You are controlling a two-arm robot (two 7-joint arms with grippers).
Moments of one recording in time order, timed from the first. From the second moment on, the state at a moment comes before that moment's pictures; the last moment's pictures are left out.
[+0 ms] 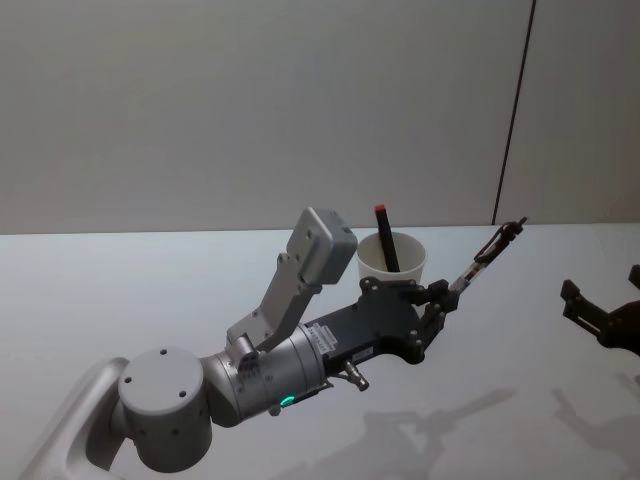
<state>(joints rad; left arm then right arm) -0.34 0.18 0.38 -1.49 -0.20 0.12 -0.70 -0.05 0.33 -0.03 -1.77 0.31 0.16 0.17</state>
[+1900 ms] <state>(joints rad) -0.34 0.18 0.38 -1.50 -0.20 0.12 -0.70 -0.04 0.39 0.00 -1.59 0.90 0.09 0.81</state>
